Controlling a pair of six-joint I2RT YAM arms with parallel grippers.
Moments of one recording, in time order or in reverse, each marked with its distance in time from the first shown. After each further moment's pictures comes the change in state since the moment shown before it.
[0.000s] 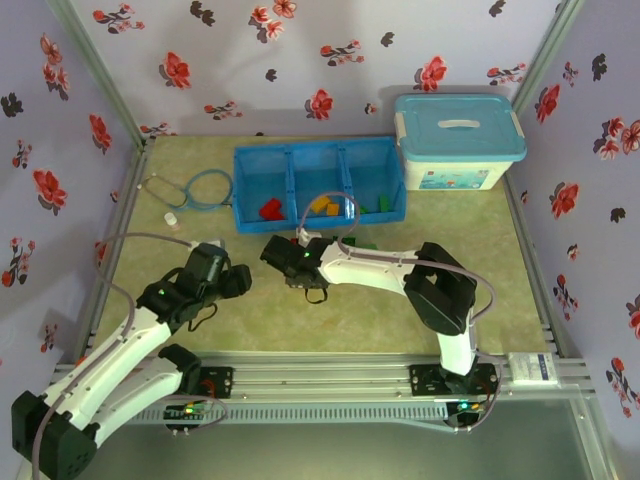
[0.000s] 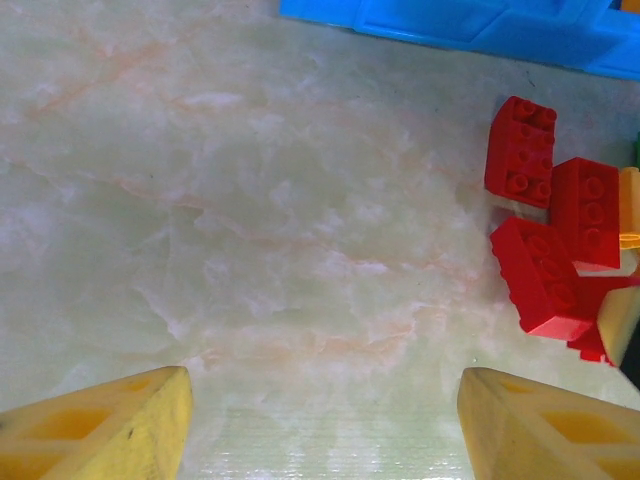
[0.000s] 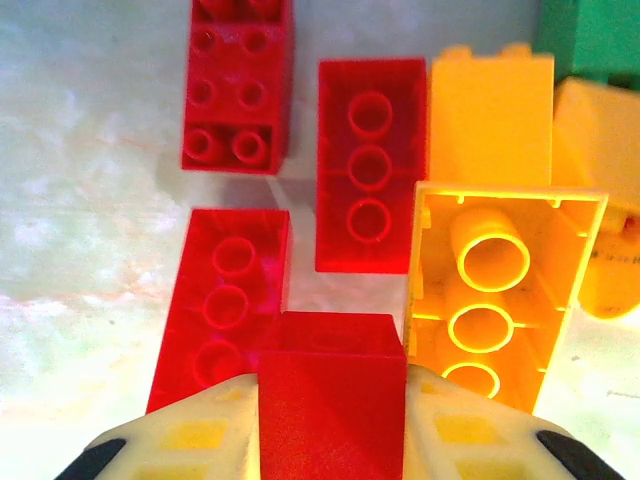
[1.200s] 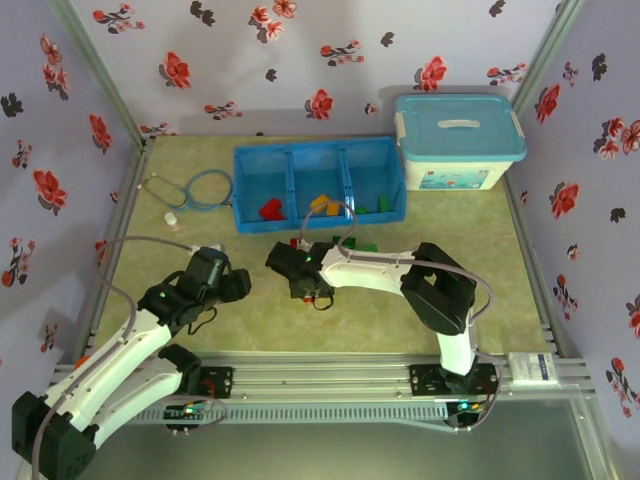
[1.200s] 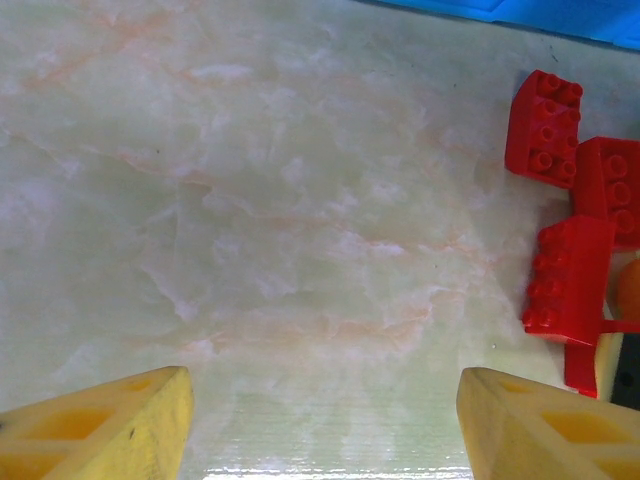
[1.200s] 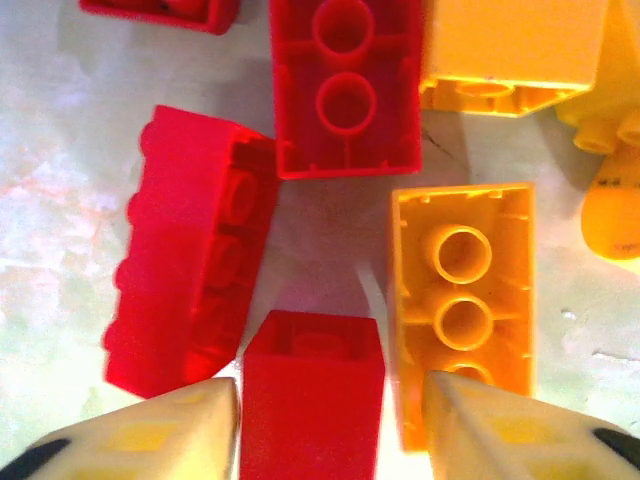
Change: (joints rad) left arm -0.006 -0.010 -0.030 -0.004 0.000 -0.007; right arm 0.000 0.003 -0.073 -0.017 -0.107 -0.084
